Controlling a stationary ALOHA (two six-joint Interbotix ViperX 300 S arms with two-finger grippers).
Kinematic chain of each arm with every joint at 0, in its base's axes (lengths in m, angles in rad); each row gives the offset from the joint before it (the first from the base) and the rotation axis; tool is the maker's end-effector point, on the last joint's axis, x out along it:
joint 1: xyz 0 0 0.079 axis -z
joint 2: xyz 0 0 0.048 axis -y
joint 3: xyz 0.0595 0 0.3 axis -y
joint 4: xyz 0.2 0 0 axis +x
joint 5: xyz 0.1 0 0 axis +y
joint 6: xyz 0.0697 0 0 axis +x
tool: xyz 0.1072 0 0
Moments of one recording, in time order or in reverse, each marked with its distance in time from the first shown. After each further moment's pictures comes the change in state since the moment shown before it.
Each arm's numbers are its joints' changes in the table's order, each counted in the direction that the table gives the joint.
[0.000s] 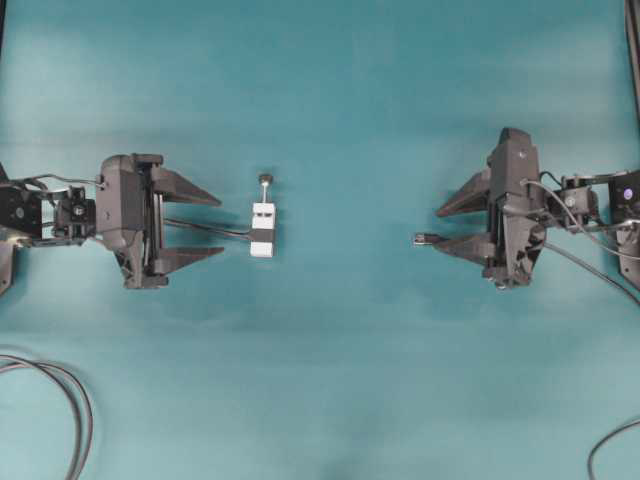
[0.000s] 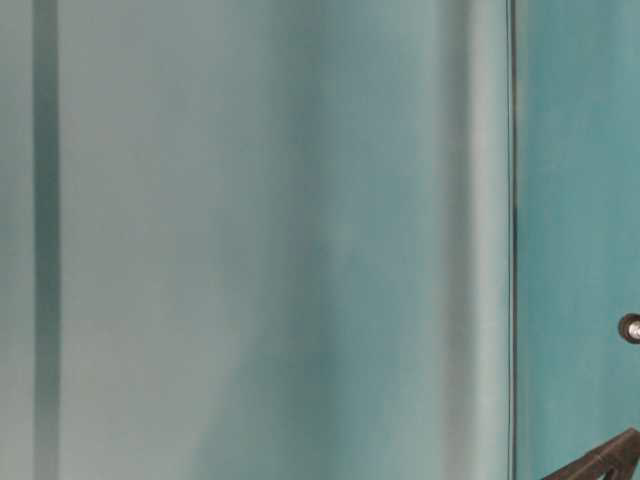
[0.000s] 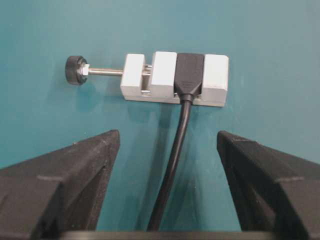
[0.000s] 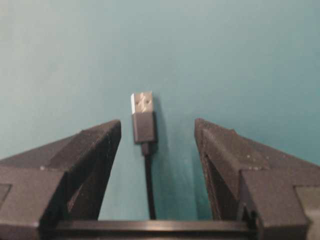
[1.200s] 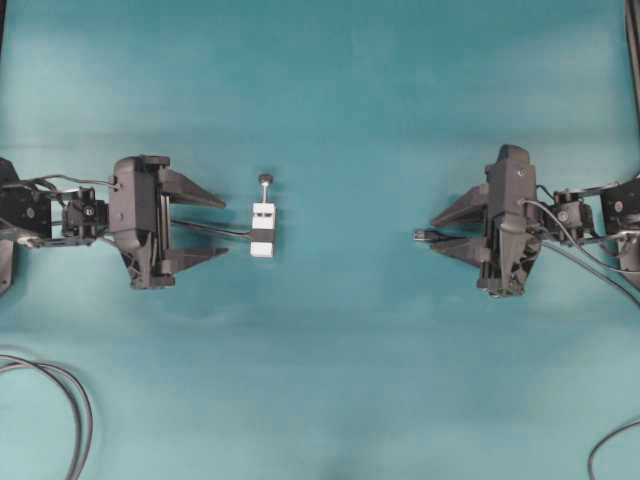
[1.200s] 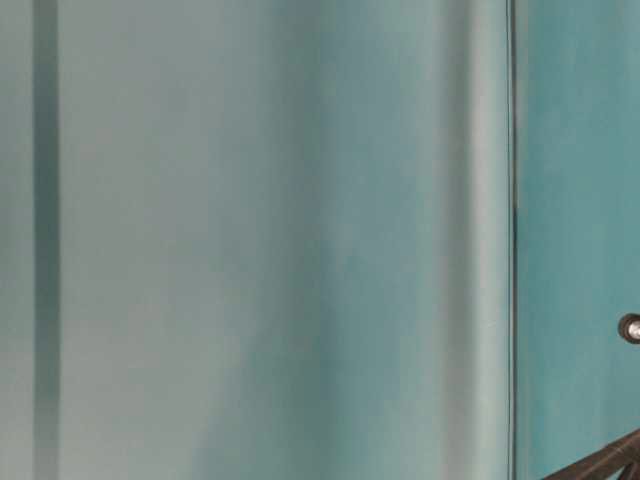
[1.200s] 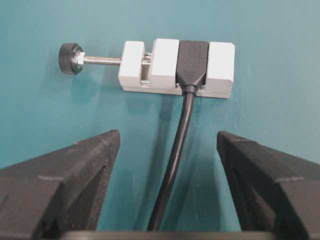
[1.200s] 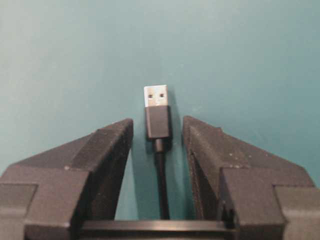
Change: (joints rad) left arm -0.003 -0.038 0.026 0.000 0.031 0.000; right arm -0.058 -0.069 0.003 0.000 -0.018 0.003
